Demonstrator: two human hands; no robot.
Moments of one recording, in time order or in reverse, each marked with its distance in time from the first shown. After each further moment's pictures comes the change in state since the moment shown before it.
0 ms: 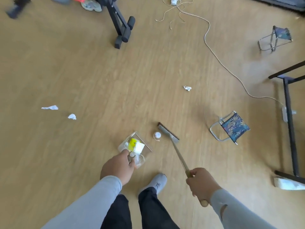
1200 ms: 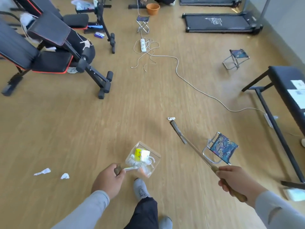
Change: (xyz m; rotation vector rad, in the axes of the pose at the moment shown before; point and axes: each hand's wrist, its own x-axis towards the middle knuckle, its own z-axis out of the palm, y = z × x) left_hand 0.054 0.141 -0.115 -0.194 0.136 0.063; right_hand -0.007 0.025 -0.232 0.568 0.211 -0.070
